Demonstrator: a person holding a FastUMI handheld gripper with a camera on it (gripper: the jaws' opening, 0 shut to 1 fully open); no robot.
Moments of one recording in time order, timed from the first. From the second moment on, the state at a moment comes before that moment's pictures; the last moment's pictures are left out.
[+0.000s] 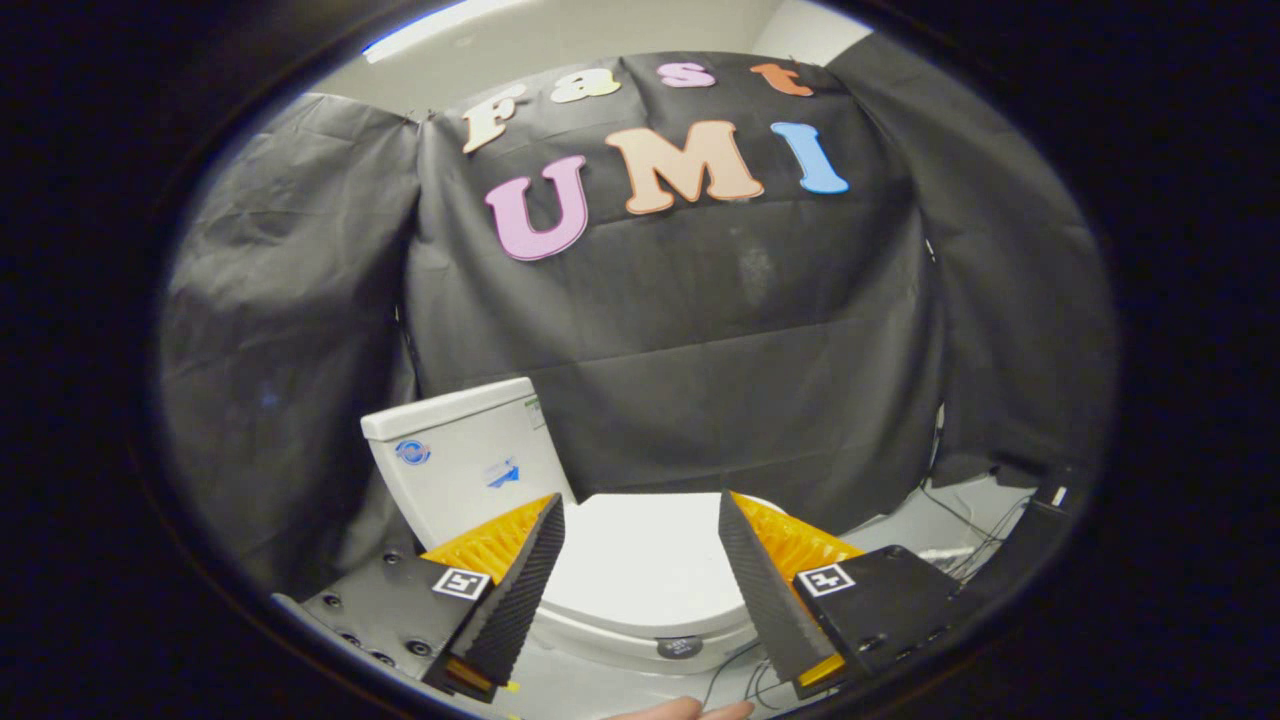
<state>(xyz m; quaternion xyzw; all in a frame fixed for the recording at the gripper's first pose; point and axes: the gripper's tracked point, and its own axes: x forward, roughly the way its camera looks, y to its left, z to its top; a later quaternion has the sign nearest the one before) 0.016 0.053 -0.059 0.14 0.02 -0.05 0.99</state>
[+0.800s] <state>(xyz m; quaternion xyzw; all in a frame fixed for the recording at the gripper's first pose) 0.044 0.062 -0.113 0.31 0.02 -0.07 0.95</state>
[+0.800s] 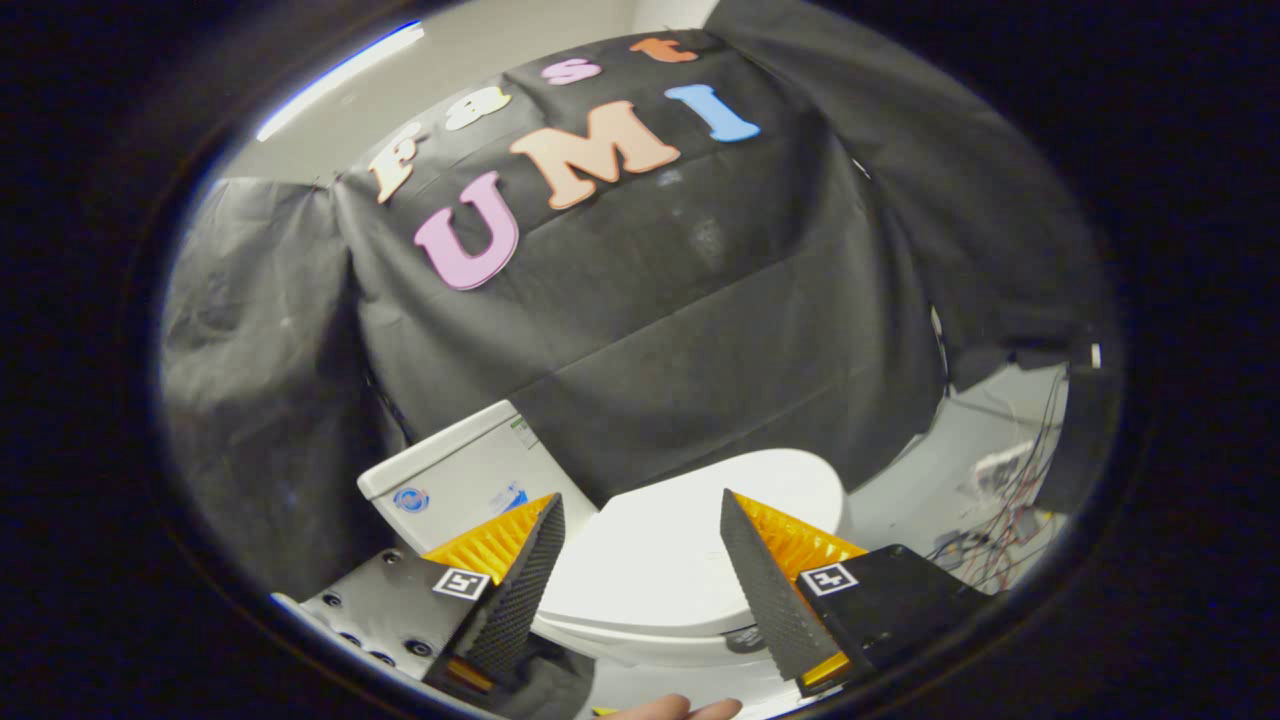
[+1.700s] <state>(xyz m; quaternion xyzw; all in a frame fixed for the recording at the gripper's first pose) 0.015 0.065 -0.264 0.55 0.19 -0.13 0.80</state>
